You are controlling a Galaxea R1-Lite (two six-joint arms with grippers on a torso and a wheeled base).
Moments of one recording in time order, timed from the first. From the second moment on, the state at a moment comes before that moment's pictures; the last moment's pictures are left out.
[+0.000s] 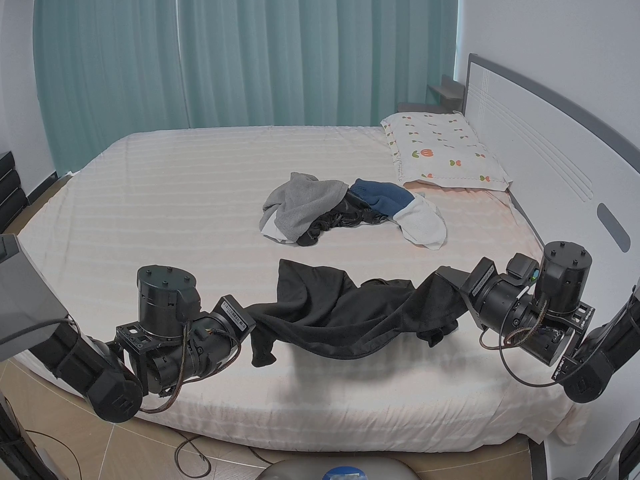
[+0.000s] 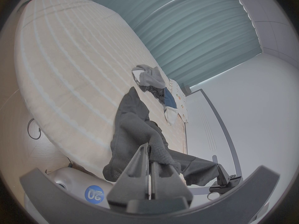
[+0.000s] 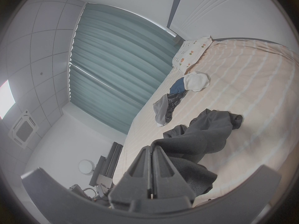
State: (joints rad) left arm -0.52 1.88 -0.51 -0.92 0.04 -1.11; right arm 0.51 1.82 -0.45 -1.23 -0.04 0.98
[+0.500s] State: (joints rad) left arm -0.51 1.84 -0.51 -0.92 0.04 -1.10; right arm 0.51 1.89 -0.45 -1.47 -0.12 0.91
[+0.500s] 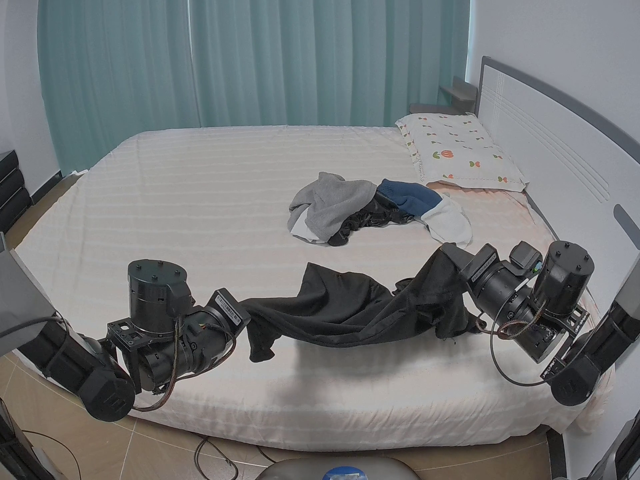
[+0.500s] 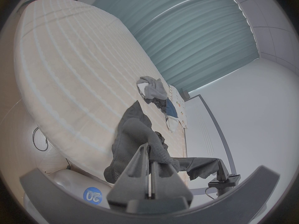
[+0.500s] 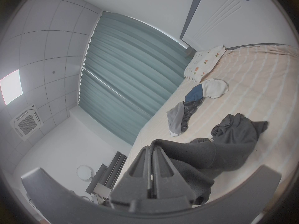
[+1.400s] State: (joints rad) left arm -0.51 1.83 -0.51 -0.92 0.04 -1.09; right arm 0.49 1.95 -0.46 -1.55 -0.15 0.89
